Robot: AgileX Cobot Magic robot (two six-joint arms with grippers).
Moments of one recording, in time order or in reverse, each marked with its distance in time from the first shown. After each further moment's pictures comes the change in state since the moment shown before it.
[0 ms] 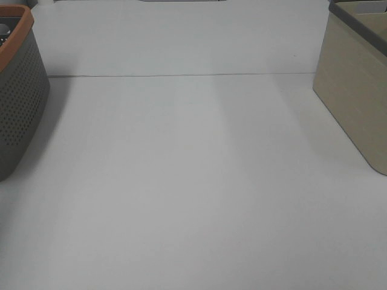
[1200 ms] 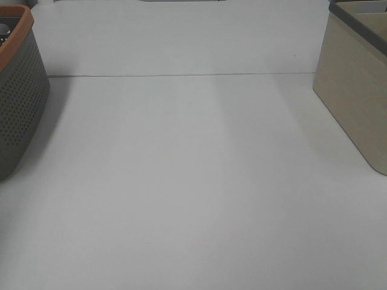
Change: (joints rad) left arm 0.039 0.579 -0.279 -0.091 -0.113 -0.258; right arm 0.000 0.000 0.000 -0.019 0.000 0.030
